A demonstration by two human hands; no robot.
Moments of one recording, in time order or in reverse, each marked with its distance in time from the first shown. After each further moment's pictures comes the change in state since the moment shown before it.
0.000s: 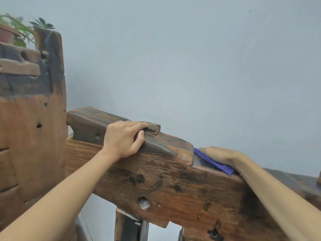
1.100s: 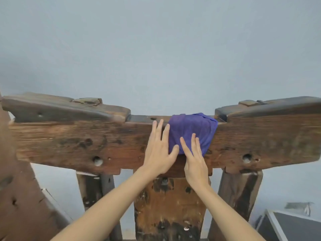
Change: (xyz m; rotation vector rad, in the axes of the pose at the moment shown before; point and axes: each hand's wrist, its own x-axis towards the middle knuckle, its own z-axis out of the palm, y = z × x) left_hand -0.083 0.319 0.031 -0.536 -0.312 -0.081; right_hand -0.166 0.183 0.144 -0.024 0.862 -0.214
